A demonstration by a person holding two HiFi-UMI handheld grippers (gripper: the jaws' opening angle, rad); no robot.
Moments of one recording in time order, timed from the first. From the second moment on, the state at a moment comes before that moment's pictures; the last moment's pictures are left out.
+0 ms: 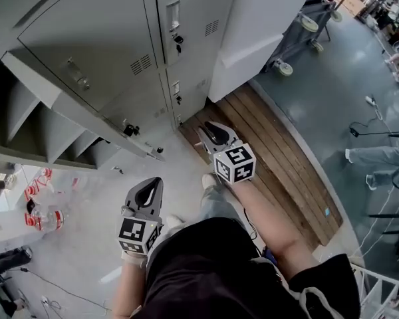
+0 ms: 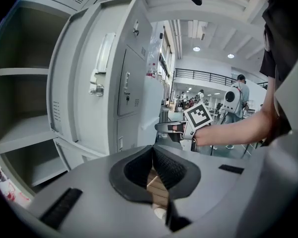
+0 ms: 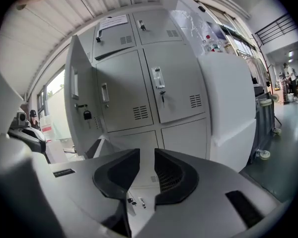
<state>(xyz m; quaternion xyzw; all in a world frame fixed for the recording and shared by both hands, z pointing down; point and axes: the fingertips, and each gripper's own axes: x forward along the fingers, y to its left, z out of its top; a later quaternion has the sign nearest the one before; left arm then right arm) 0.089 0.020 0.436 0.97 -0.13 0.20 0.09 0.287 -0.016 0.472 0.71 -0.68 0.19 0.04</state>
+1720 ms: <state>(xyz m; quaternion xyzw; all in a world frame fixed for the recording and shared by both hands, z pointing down) 0.174 -0.044 0.491 0.87 -0.37 0.28 0.15 0.375 -0.254 0.717 0.55 -0.78 0.24 0.18</state>
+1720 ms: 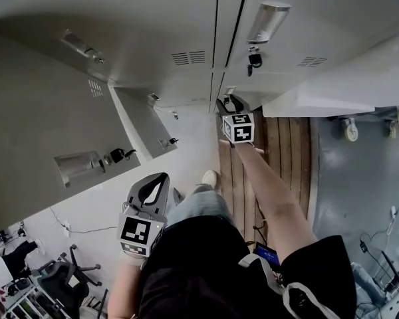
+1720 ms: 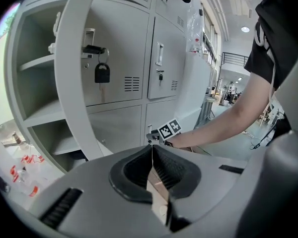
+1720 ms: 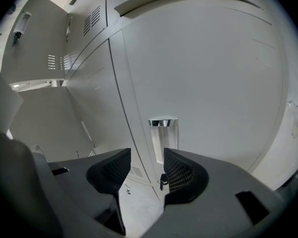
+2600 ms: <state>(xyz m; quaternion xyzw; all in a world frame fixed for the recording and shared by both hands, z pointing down) 0.155 -0.033 0.494 0.86 -0.39 0.28 0.17 0.371 -0.289 0.722 0.58 -0.76 0.26 0.17</state>
